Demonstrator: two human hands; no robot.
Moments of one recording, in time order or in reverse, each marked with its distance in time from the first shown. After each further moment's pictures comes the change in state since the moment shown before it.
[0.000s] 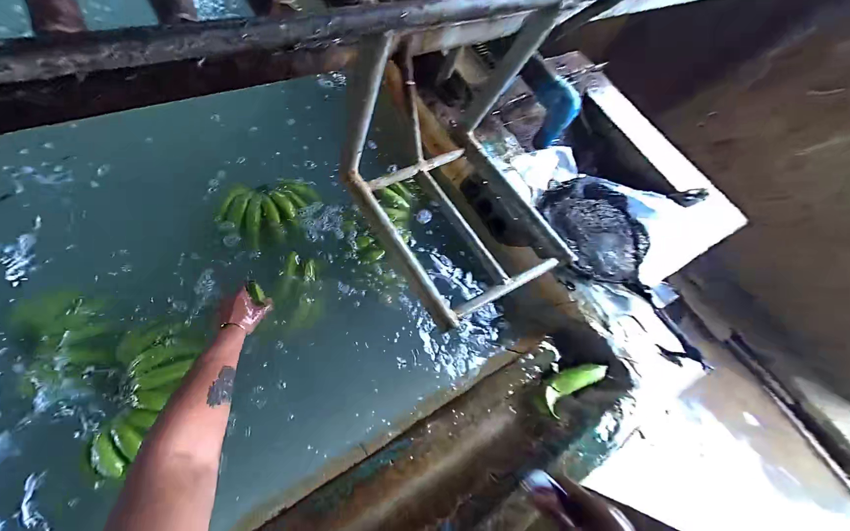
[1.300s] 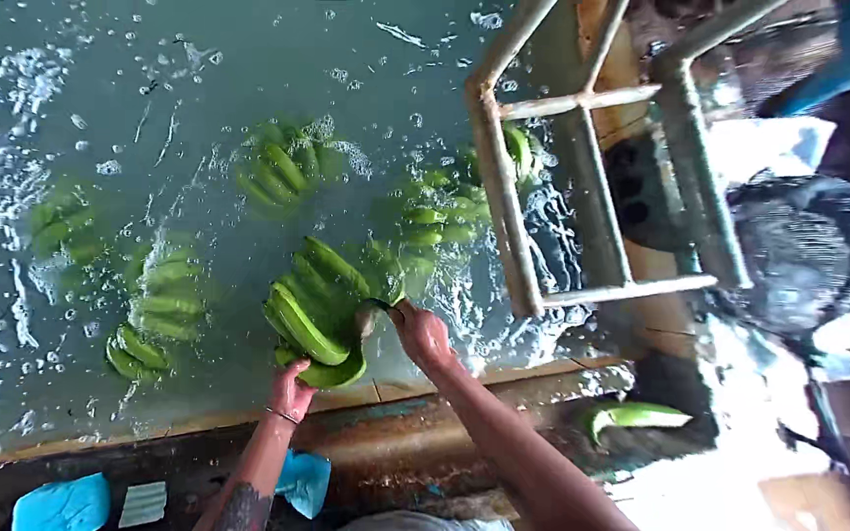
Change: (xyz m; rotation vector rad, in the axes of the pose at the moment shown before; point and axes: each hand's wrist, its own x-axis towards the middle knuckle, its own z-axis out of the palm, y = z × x) left_hand -0.269 -0.016 0.135 -1.852 0.091 -0.671; right_hand 0.200 -0.240 0.098 -0.238 -0.238 -0.342
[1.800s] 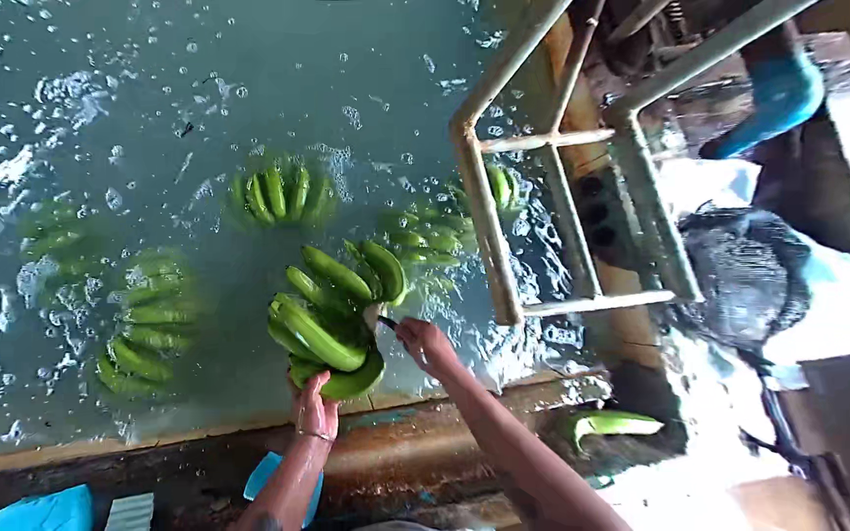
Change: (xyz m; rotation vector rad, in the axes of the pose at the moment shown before) left_hand -0.045 -0.025 0.058 -0.167 0.167 0.134; right_hand -0.007 0.022 -0.013 0.290 -0.221 0.045
